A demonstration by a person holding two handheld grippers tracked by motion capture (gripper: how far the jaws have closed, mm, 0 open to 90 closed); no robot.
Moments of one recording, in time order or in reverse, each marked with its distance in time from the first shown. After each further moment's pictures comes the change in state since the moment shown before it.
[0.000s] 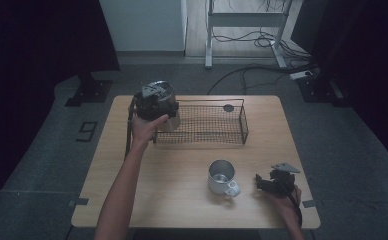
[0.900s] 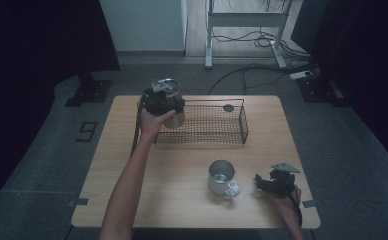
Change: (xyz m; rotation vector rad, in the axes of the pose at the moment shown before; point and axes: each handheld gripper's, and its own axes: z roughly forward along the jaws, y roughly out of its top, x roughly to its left) left arm -0.001 0.004 0.040 0.041 0.003 0.022; right arm 0.000 0.000 0.000 0.000 0.000 0.000
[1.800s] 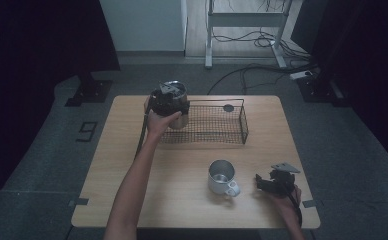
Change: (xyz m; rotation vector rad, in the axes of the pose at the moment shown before) left arm -0.008 -0.009 0.028 0.024 0.024 0.028; right arm 0.000 0.000 0.000 0.000 0.001 0.000
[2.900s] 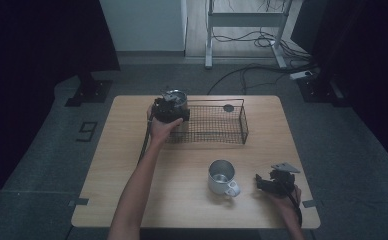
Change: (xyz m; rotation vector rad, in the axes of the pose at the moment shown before) left arm 0.002 -0.031 0.029 0.069 0.020 -0.033; right arm 0.000 0.000 0.000 0.000 -0.001 0.000
